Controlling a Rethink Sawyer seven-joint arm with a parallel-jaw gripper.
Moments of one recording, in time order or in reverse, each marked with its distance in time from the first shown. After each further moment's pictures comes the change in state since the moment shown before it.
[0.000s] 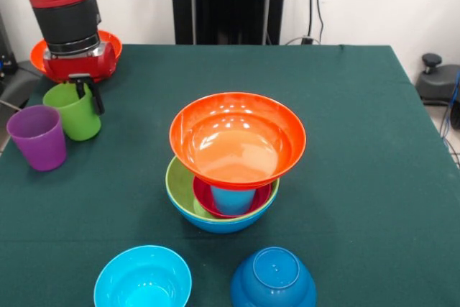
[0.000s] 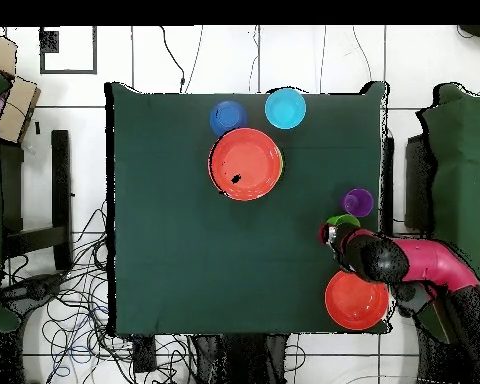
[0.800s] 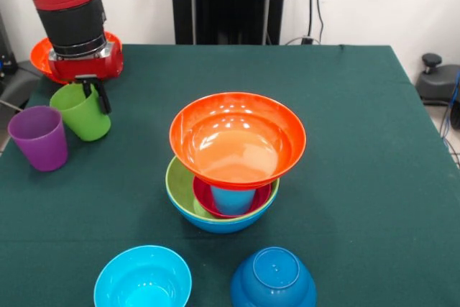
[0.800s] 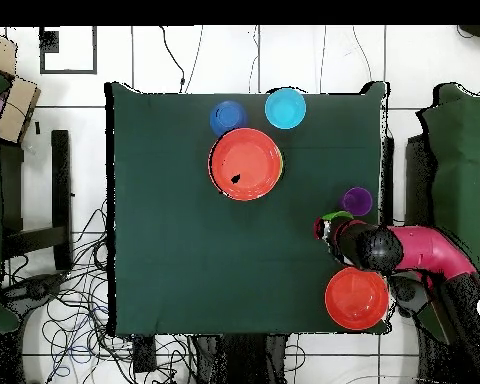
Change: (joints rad) arm 0.059 -0.020 -0.002 -0.026 0.030 0.081 0.000
